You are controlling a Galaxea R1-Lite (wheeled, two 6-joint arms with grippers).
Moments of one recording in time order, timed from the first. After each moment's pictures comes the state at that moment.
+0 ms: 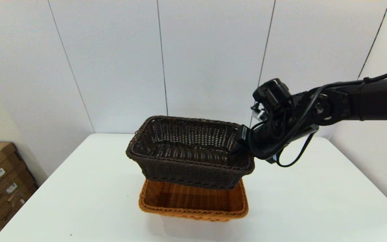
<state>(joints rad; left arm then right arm) 0.01 0.00 0.00 0.01 -0.03 0.06 0.44 2.00 -1.51 0.48 0.30 0.78</state>
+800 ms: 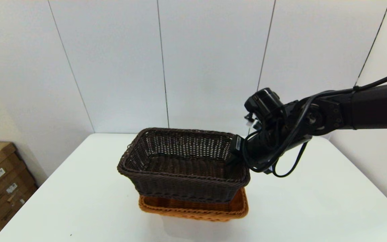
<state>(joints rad) 0.01 0.00 0.00 0.01 -0.03 0.06 0.49 2.00 -1.45 0.47 0.28 0.81</state>
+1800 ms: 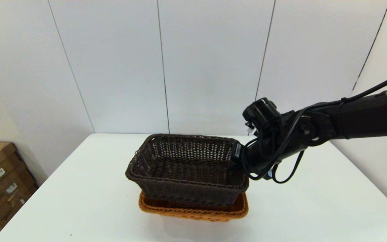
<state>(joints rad) 0.01 0.00 0.00 0.01 -0.03 0.06 0.49 2.02 -1.37 0.38 0.22 0.83</state>
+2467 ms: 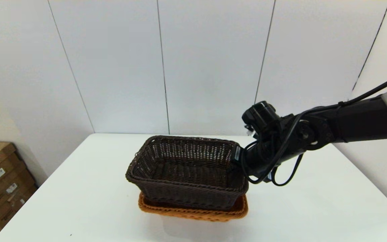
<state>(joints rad) 0.01 0.00 0.00 0.01 -0.03 0.06 0.50 2.02 -1.34 0.35 0.22 0.83</state>
